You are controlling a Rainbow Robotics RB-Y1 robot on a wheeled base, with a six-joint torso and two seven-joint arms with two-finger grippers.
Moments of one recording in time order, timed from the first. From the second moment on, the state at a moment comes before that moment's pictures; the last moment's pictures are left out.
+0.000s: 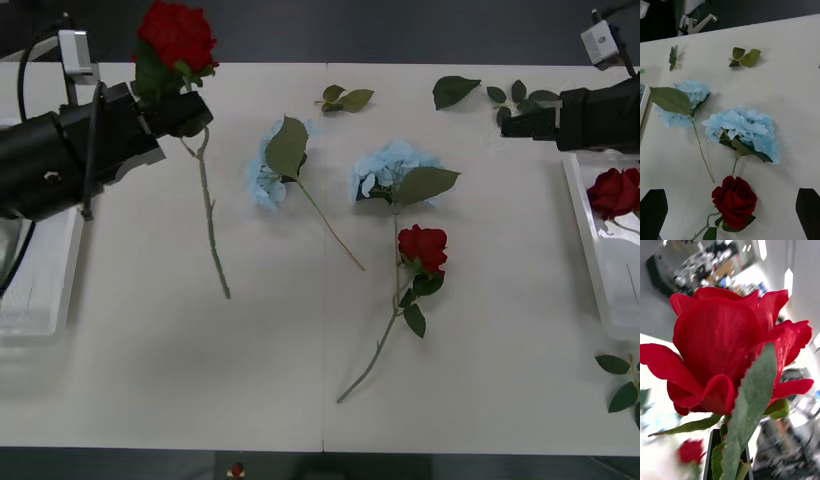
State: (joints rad) right arm -0.55 -1.09 0.26 -1.46 -1.87 1.00 1.88; left arm -0.30 0.48 0.12 -1.70 1.93 0.98 -1.93
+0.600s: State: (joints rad) right arm -0.39 -0.79 0.30 -1.52 -2.23 0.94 2.44; left arm -0.30 0.26 -0.07 -1.69 2.02 0.77 -2.17
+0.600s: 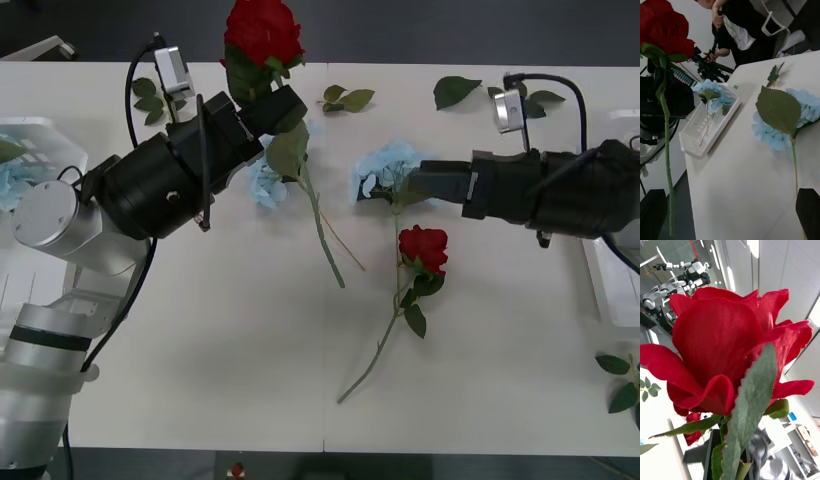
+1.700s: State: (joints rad) right arm -0.32 -0.55 0.41 -1.60 -2.17 0.81 2.69; left arm -0.30 0.12 -0.14 -1.69 1.83 0.66 -2.17
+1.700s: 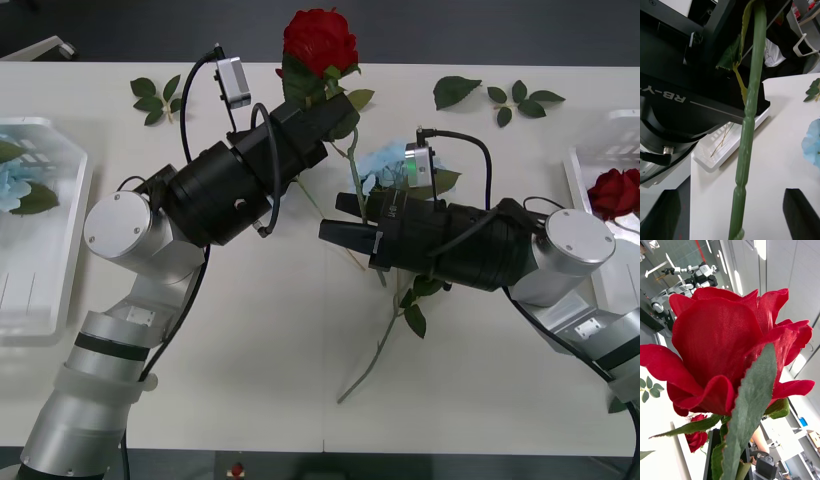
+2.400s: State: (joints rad) right arm -0.33 -0.52 0.41 -1.60 -2.17 0.77 2.69; left arm -0.30 0.15 -0.14 -1.69 1.83 0.66 -2.17
